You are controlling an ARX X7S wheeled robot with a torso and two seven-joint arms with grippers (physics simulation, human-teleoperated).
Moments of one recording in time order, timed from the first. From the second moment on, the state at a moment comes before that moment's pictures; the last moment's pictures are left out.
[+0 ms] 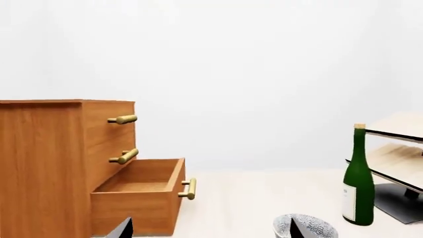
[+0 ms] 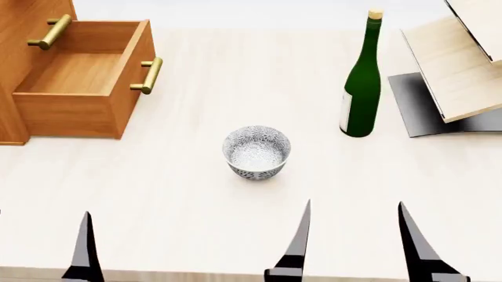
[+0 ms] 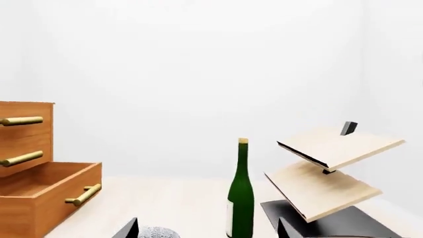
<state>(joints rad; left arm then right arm) 0.06 -0.14 0.11 0.65 -0.09 -0.29 -0.14 -0.01 0.13 -0.10 -0.74 0.06 0.43 0.18</state>
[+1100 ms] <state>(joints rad) 0.46 -0.20 0.06 0.86 -0.18 -0.16 -0.19 0.03 0.18 -0.13 -0.92 0.10 0.56 0.25</state>
